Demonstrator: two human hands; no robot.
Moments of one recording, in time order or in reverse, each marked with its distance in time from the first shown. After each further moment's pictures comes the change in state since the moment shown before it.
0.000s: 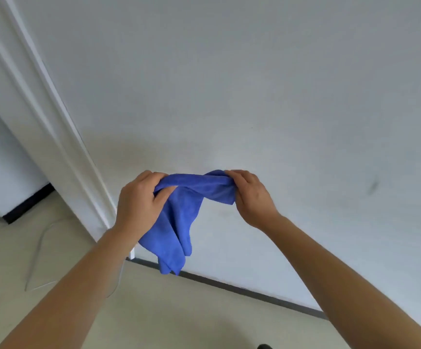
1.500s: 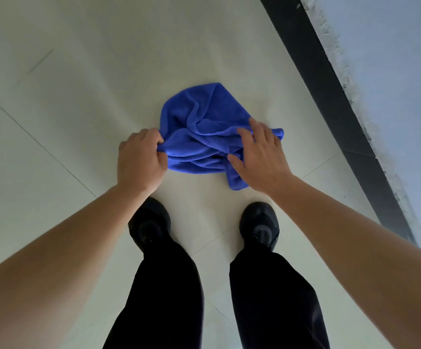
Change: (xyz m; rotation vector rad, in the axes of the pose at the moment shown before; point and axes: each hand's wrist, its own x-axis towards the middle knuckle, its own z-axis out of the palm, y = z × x) left_hand -0.652 -0.406 0.644 0.222 -0.623 -1.007; right_hand -0.324 0.402 0.807 -0.269 -1.116 -0.127
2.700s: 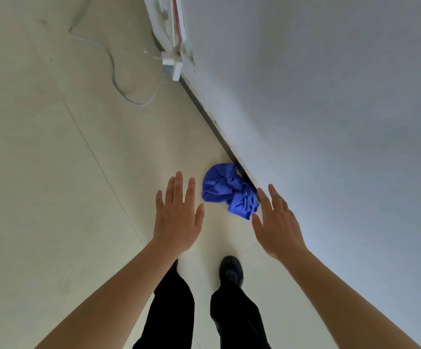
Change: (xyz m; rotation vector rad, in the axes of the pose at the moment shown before) left_hand -0.122 0.231 -0.343 0.252 0.036 0.000; right_hand -0.214 -0.025 -0.368 0.035 0.169 0.019
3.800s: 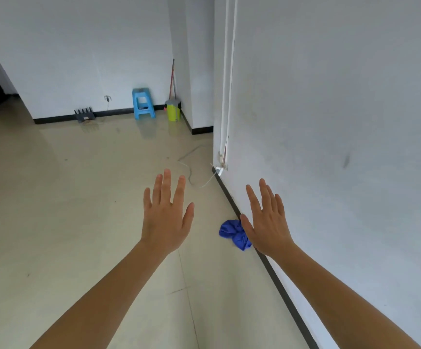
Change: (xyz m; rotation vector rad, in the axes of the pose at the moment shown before) left_hand -0.839 0.177 -0.201 0.090 0.831 -0.170; right_hand -0.754 -0.008 -0.157 -0.096 0.735 -0.599
